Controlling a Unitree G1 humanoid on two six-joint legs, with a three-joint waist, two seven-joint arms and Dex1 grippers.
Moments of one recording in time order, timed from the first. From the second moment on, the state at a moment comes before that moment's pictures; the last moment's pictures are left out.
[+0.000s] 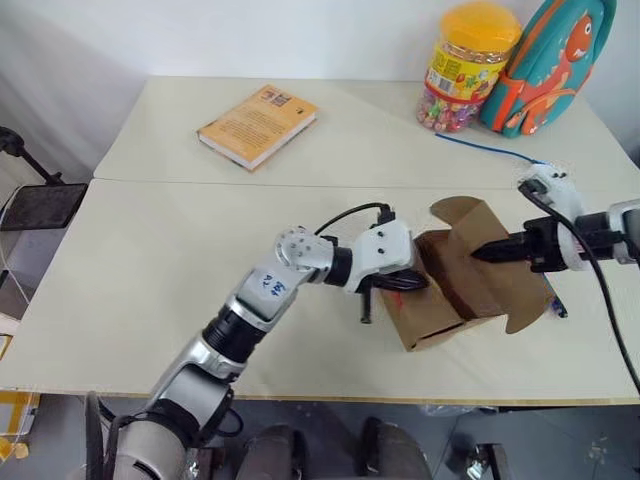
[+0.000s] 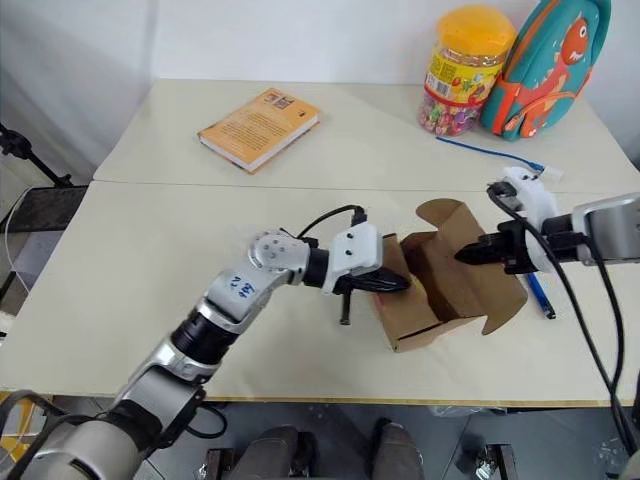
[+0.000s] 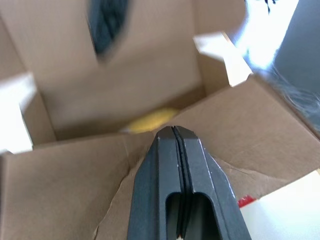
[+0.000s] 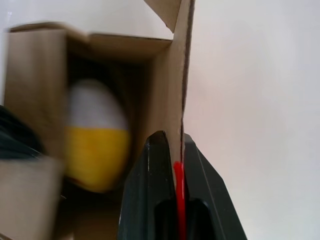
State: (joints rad) left arm -0.78 0.29 -0.45 0.01 -0.13 0.47 -1.01; right arm -0.86 -1.17 0.02 0.05 0.96 1.60 0.62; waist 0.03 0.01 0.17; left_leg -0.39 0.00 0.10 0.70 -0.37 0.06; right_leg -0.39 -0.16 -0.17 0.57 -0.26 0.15
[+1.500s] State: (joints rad) left arm -0.10 0.91 0.31 0.04 -0.43 0.49 -1.19; right arm 0.23 -0.78 -0.76 -0.47 0.70 0.35 1.31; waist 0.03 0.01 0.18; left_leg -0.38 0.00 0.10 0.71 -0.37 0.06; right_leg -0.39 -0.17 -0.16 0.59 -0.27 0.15
